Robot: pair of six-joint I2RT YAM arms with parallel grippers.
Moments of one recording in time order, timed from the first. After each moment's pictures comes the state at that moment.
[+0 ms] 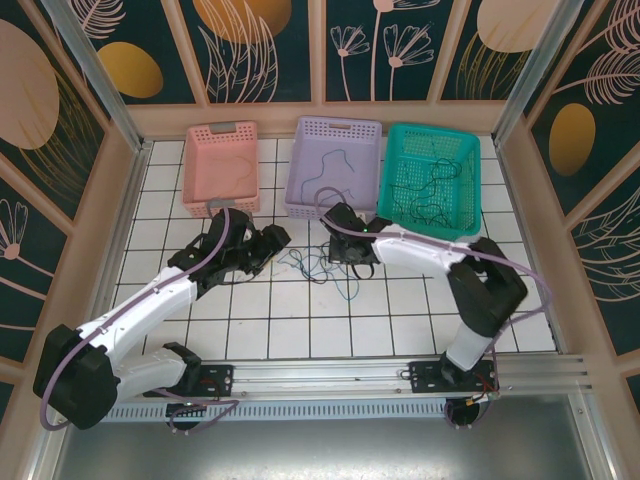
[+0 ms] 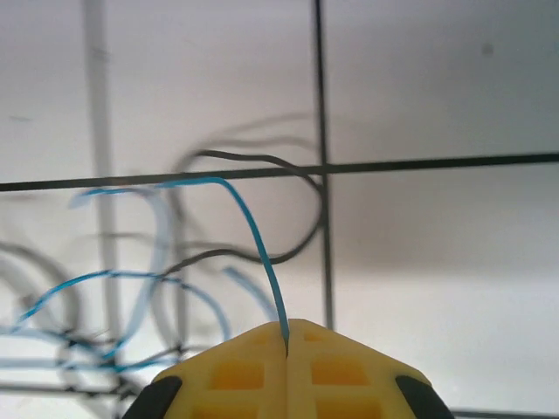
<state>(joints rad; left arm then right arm) -0.56 1.15 0.74 -0.30 0.24 -1.18 0.82 1.65 1.11 -0.56 0.20 0.77</state>
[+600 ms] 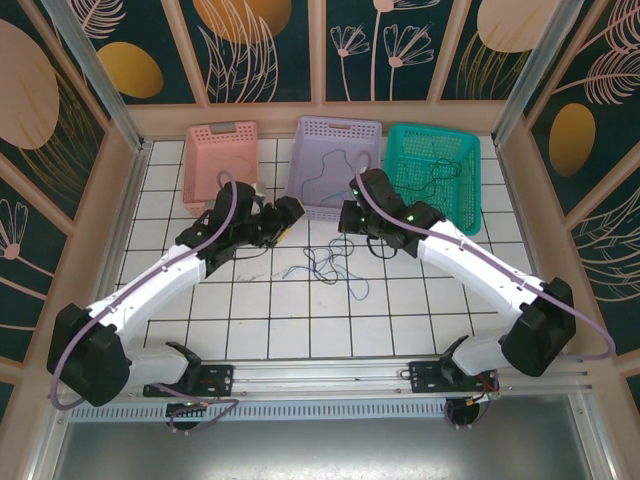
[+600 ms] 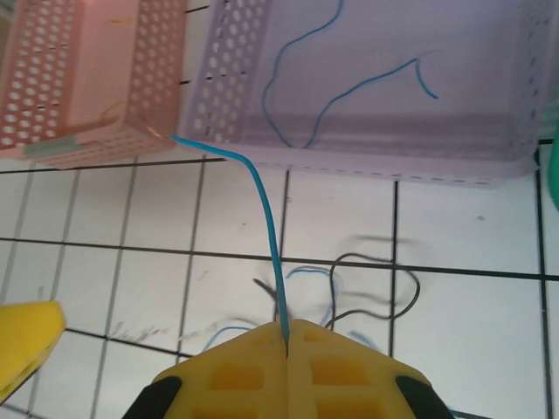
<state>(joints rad) -0.56 1.29 0.95 -0.20 0.32 -1.18 0.73 1.38 1.23 -0.62 0.09 0.67</state>
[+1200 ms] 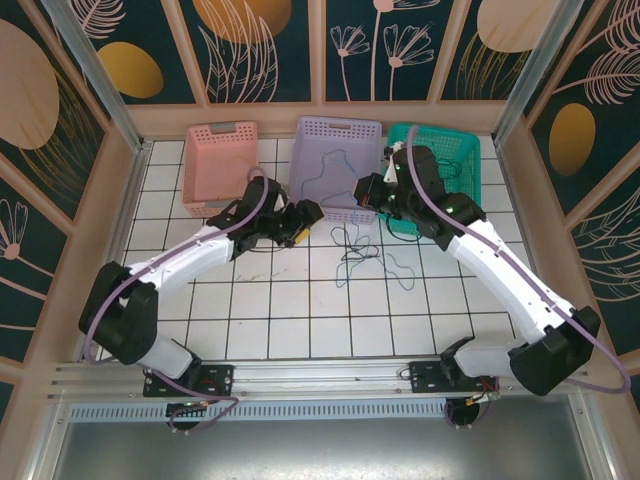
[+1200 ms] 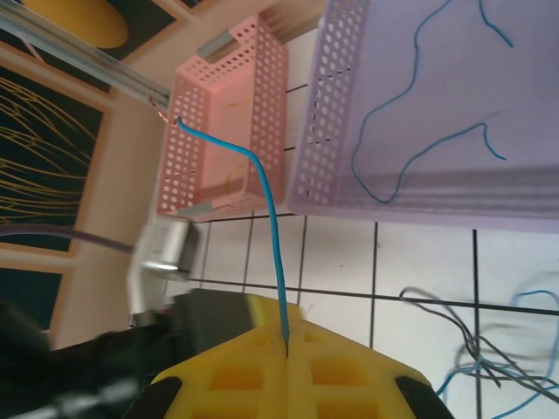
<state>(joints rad) -0.59 1.54 1.03 -0.17 0.40 -1.17 0.57 1.27 1.29 -0.57 -0.16 0.75</state>
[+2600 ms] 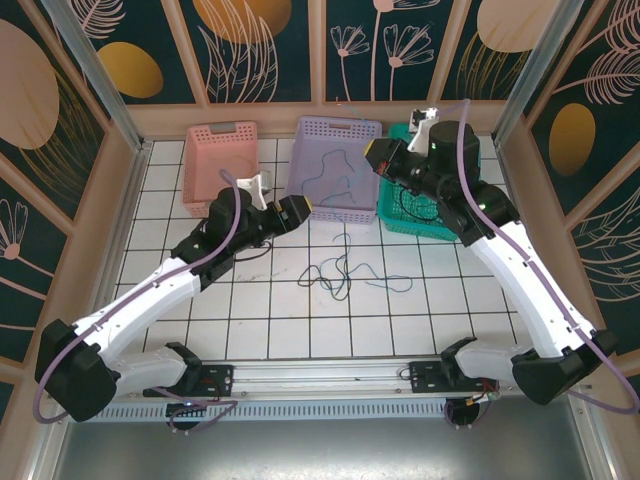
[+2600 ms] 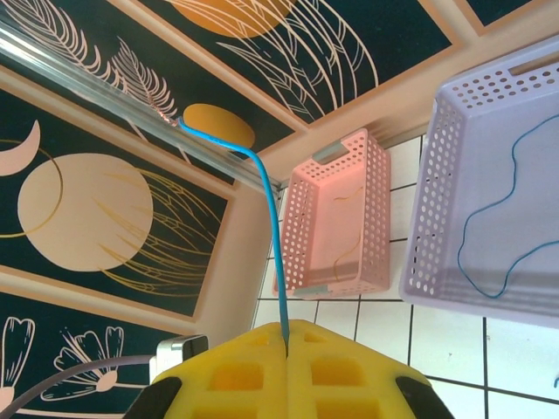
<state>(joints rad) -0.64 1.18 0.90 -0.04 0.20 -0.91 0.52 1.23 1.46 -0.50 -0.21 0.83</state>
